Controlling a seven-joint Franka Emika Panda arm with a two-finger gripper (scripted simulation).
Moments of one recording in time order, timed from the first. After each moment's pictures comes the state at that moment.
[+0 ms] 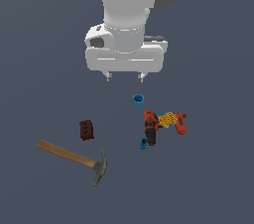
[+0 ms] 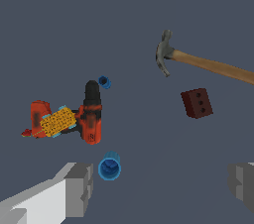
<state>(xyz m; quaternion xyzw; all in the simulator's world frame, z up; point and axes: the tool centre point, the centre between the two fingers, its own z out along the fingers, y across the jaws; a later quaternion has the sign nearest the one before) 0.011 -0.006 0.331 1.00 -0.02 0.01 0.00</state>
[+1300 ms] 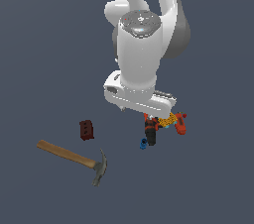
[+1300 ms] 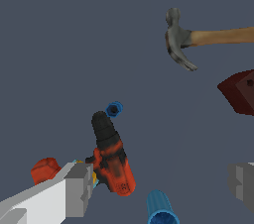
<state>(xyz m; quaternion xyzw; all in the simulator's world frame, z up) 0.072 0.032 0.230 0.98 -0.19 0.00 -0.02</state>
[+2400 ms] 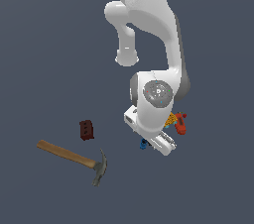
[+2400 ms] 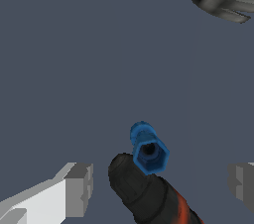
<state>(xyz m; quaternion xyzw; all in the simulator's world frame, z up) 0.109 0.072 0.096 0.93 -0.37 0.00 0.00</state>
